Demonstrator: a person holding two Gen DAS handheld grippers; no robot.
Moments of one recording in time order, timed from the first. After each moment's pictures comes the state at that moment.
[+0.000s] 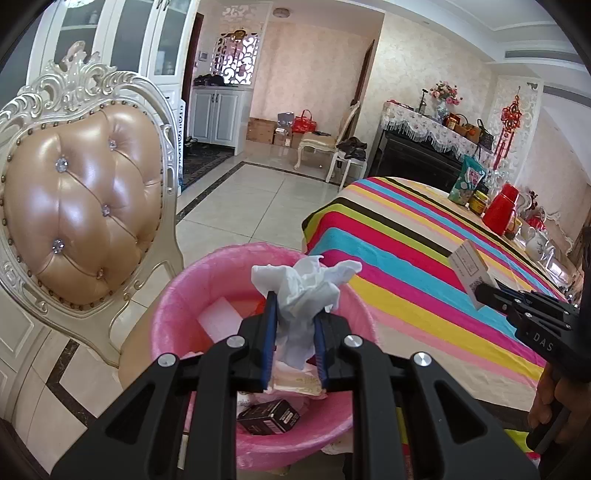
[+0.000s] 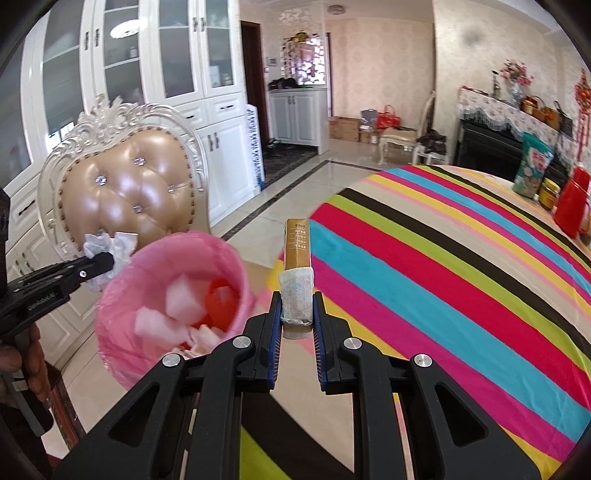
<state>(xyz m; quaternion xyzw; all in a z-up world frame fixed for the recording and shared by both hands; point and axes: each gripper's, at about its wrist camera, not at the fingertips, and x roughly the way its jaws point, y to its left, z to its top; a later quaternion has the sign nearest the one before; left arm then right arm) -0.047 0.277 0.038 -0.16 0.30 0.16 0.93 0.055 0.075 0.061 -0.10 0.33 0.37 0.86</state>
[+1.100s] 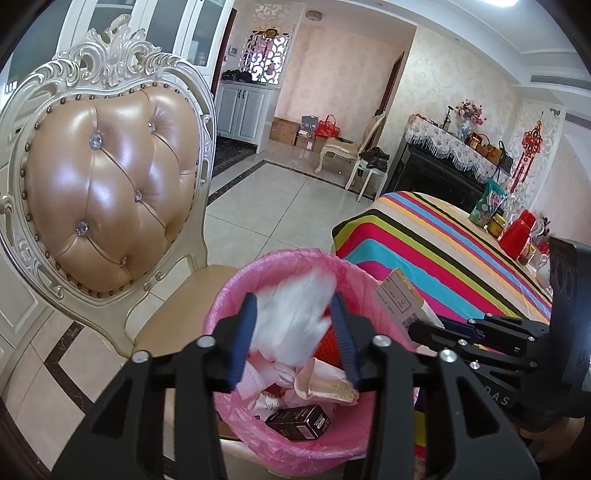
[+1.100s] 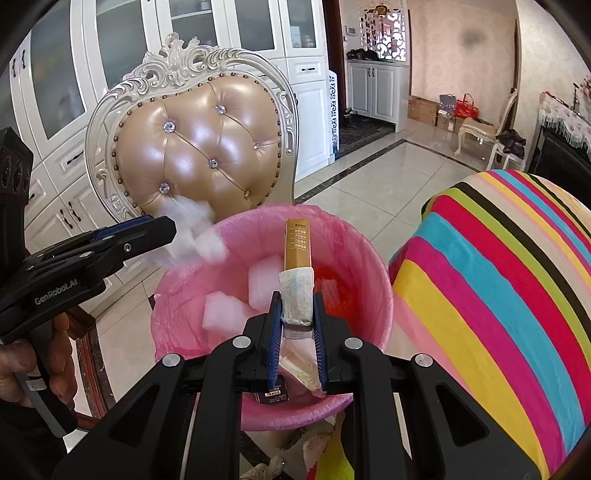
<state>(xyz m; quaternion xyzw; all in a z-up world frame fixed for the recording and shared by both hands) -0.066 0.322 0.030 -0.20 0.28 0.19 0.92 0.033 0.182 0.034 -0.15 0.37 0.47 0.78</state>
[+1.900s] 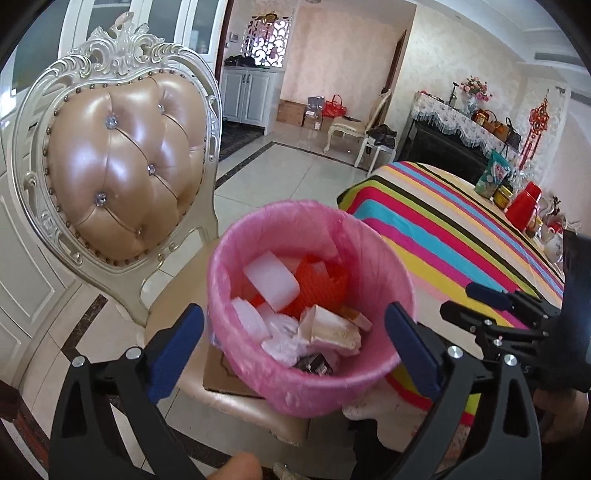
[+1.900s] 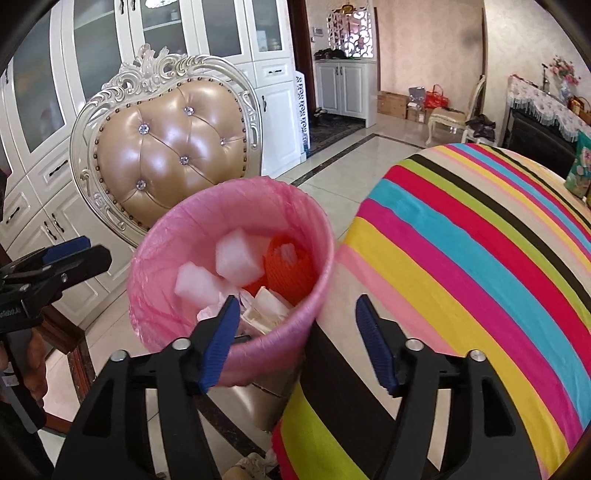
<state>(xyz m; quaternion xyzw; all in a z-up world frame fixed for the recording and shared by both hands) -0.103 0.274 0.018 -0.18 0.33 0.20 0.90 0.022 0.111 0.021 -0.13 0.37 0.42 0.82</state>
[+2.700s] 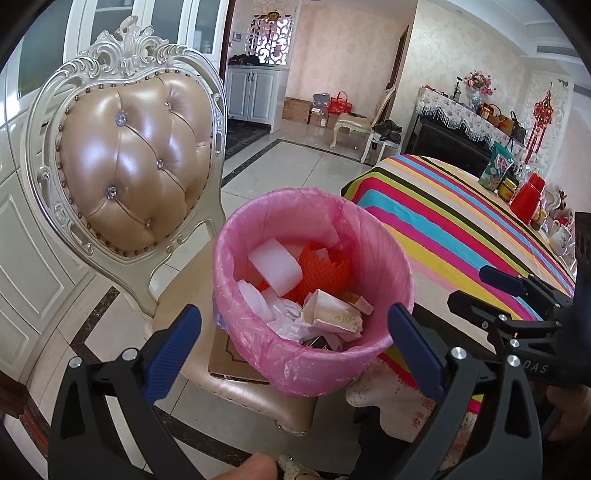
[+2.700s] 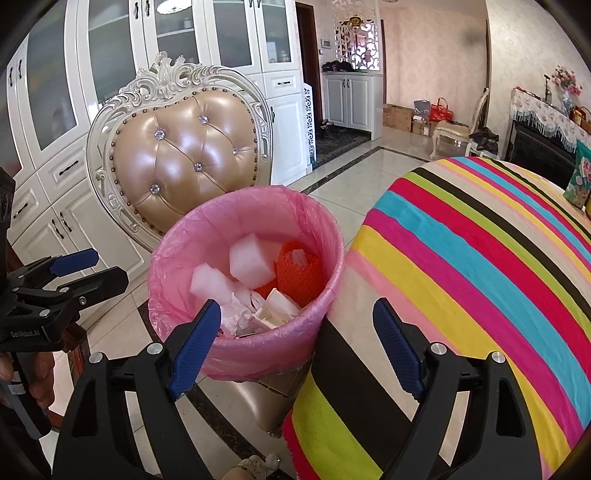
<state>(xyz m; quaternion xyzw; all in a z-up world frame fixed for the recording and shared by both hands) -0.116 0.258 0.017 -0.17 0.34 0.22 0.90 0.004 0.107 0.030 -0.13 0.35 0.44 0.82</state>
